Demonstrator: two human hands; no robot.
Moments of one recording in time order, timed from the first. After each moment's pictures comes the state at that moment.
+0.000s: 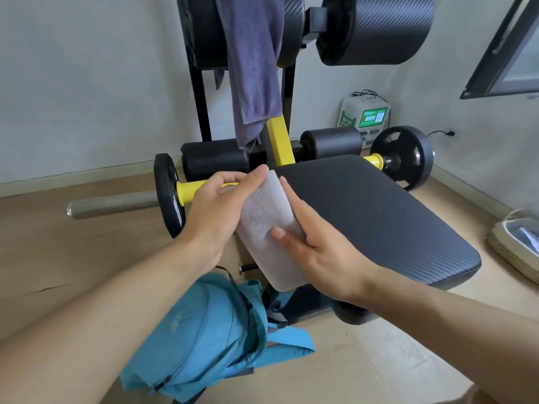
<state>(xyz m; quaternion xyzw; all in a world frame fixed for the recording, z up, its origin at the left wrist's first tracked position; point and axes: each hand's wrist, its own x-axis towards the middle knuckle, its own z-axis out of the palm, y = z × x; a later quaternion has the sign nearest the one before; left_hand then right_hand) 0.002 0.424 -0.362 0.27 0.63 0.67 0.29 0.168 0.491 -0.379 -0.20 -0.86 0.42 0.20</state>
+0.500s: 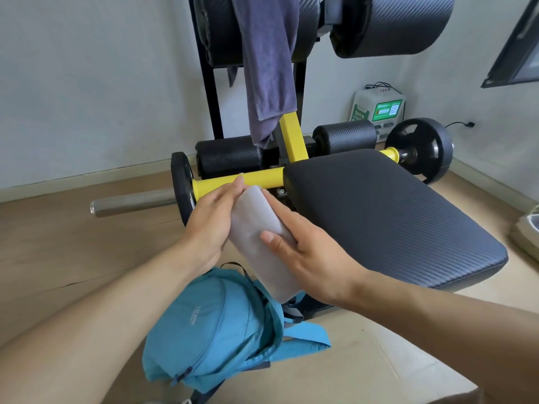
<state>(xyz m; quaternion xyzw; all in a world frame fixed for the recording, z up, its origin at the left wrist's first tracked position) -0.030 0.407 -0.384 0.28 0.64 0.63 0.33 0.143 0.469 -0.389 -0.19 -0.87 0.41 0.17</state>
